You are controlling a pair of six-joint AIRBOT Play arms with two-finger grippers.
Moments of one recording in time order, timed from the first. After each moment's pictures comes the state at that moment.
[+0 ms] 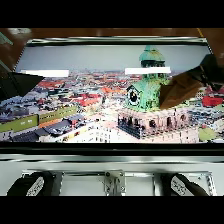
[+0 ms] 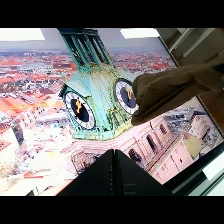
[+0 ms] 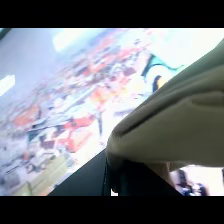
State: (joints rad) left arm 0.14 -0.76 1.18 0.55 -1.18 -1.16; right arm -0.39 -1.14 1.42 -0.85 1.29 1.63
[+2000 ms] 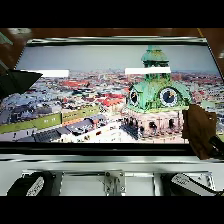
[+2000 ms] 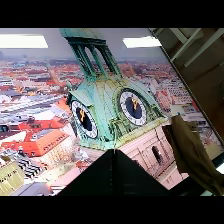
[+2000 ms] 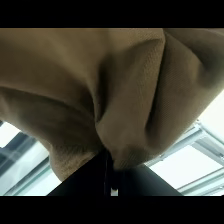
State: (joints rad) left arm 0.14 -0.76 1.18 0.55 -1.14 -1.17; right arm -0.89 -1.28 0.91 -1.68 1.50 1.52
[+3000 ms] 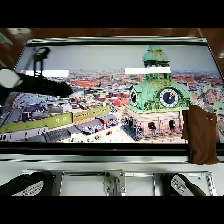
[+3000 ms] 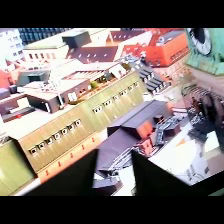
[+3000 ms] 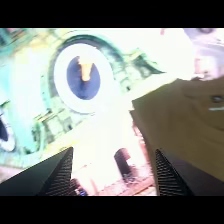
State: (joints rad) left arm -0.23 -1.22 1.32 1.22 -1.12 -1.43; right arm -0.52 -1.11 1.45 -1.29 1.31 1.49
